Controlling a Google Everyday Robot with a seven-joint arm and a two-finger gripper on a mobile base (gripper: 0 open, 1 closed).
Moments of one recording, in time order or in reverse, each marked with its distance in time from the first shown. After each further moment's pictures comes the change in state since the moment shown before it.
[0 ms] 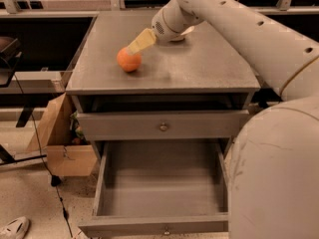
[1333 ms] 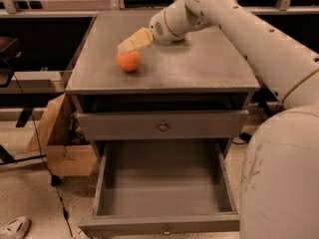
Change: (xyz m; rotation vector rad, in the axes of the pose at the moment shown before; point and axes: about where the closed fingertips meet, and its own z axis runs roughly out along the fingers) arm -0.009 0.036 0.000 -0.209 -0.104 0.065
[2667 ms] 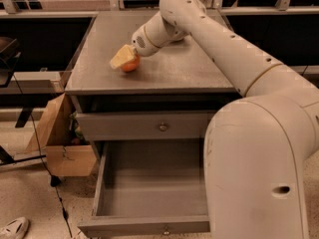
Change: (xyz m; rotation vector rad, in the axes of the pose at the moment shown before) arm 0.027 0.032 0.074 -0.137 0.153 0.014
